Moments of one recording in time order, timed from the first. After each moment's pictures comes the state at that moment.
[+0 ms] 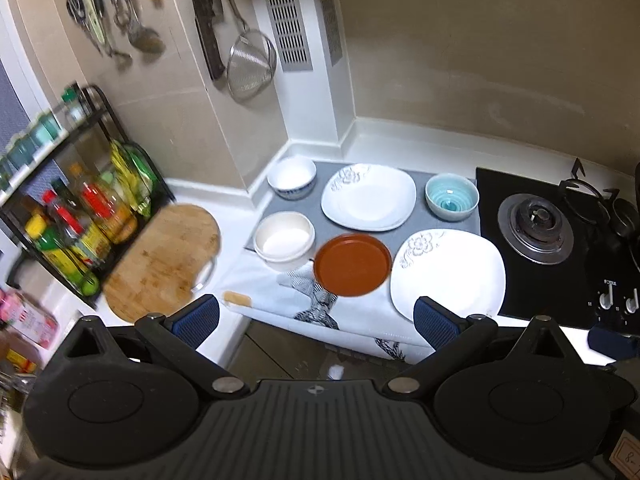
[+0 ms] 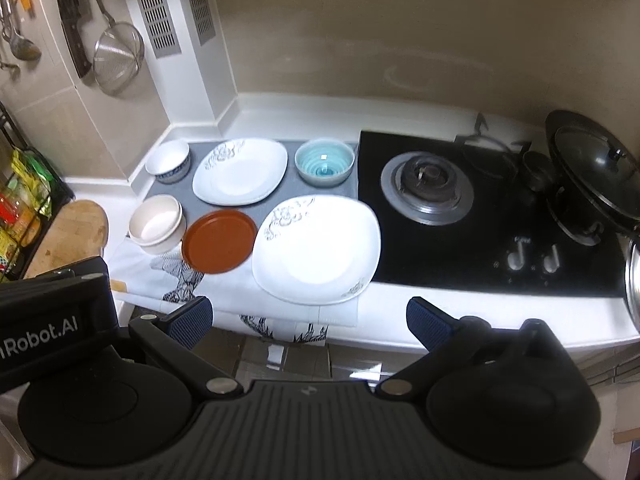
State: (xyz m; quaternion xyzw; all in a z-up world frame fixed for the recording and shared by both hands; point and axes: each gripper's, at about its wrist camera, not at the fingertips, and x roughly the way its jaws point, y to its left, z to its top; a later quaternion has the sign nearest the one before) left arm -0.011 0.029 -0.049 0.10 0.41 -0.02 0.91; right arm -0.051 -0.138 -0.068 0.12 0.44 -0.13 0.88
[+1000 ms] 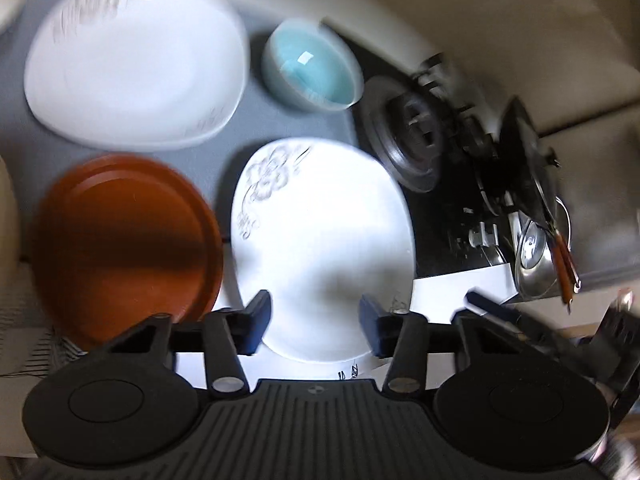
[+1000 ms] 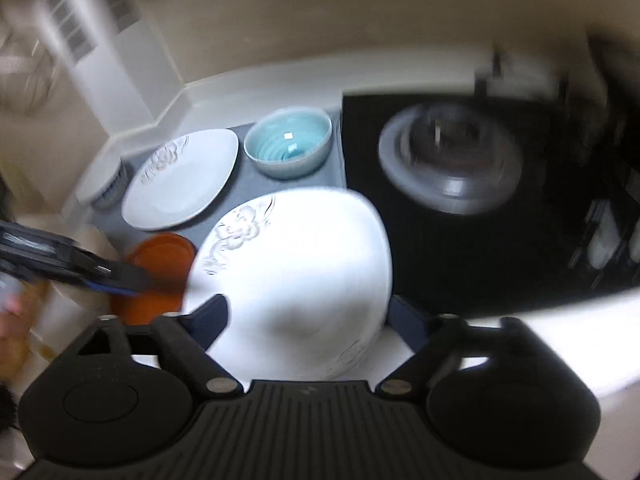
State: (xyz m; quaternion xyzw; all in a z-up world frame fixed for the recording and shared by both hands) left arm 0.301 0.018 -0.323 -0.06 0.65 -0.41 0.64; right arm 0.057 -0.245 -0.244 0.24 0.41 -0.13 0.87
